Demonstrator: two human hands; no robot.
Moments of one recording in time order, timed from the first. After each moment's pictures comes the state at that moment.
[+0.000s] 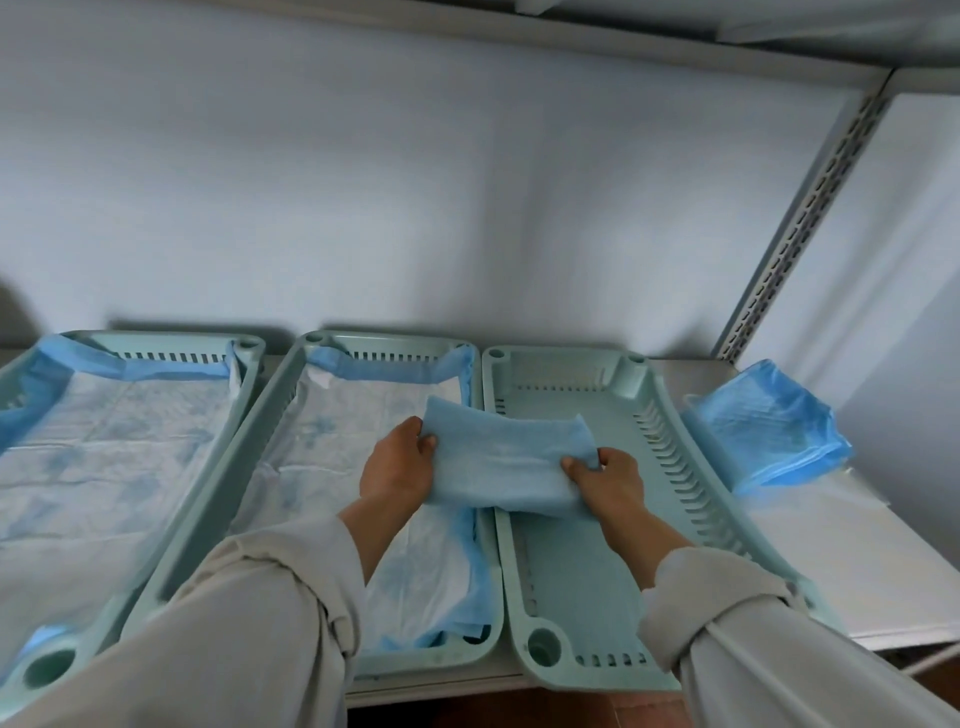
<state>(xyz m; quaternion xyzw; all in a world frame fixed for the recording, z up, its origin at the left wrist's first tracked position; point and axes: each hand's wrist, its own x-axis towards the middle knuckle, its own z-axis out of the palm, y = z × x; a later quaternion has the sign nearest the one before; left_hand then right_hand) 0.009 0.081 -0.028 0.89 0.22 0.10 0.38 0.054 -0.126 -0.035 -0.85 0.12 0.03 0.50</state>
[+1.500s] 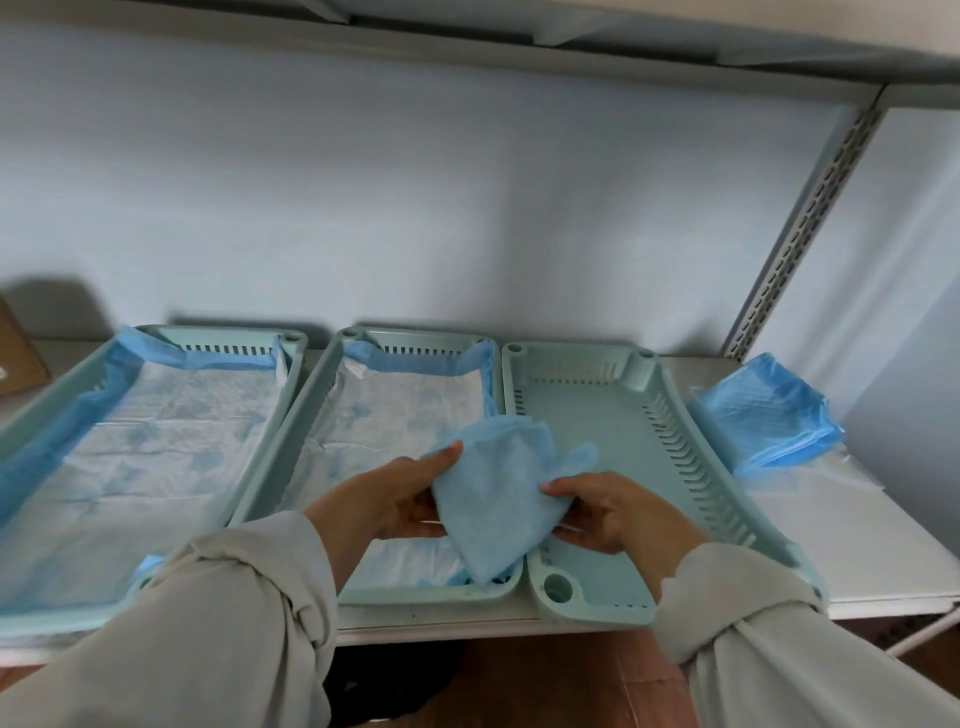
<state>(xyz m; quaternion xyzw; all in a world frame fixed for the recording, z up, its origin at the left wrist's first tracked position) -0.065 0.094 -0.001 0.61 0.27 -0.20 0.71 -0.016 -0.112 0.000 -0.64 0.19 0.29 0.68</state>
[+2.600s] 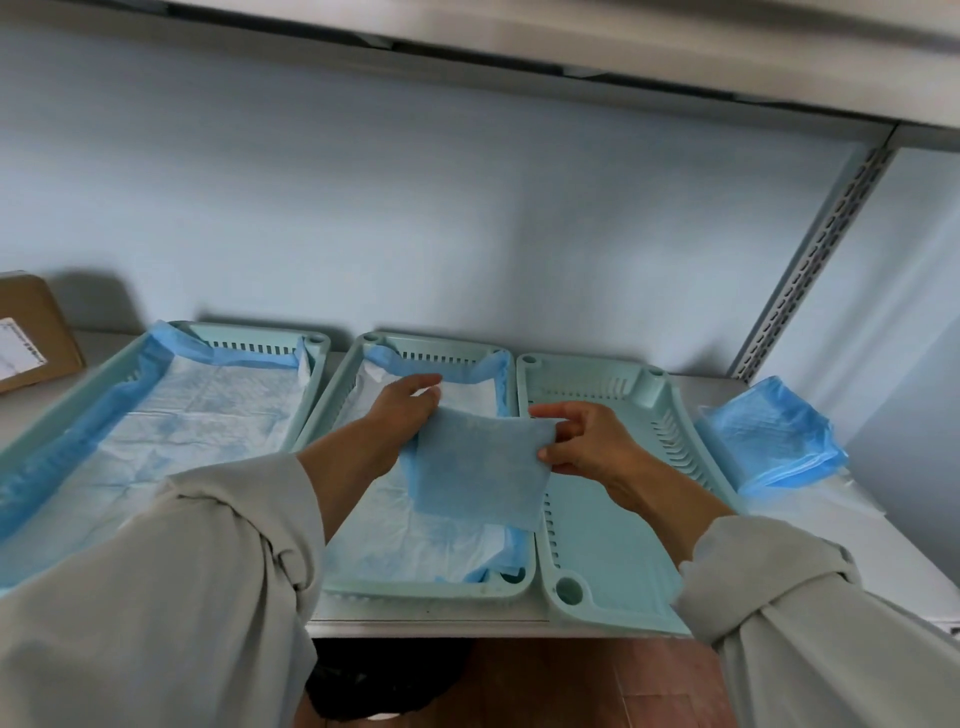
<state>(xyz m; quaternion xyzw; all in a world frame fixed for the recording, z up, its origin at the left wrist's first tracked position) -0.057 0.121 0.050 0.77 0.20 0.06 0.61 -0.019 -0.086 0.060 -0.80 -0.09 0.18 0.56</state>
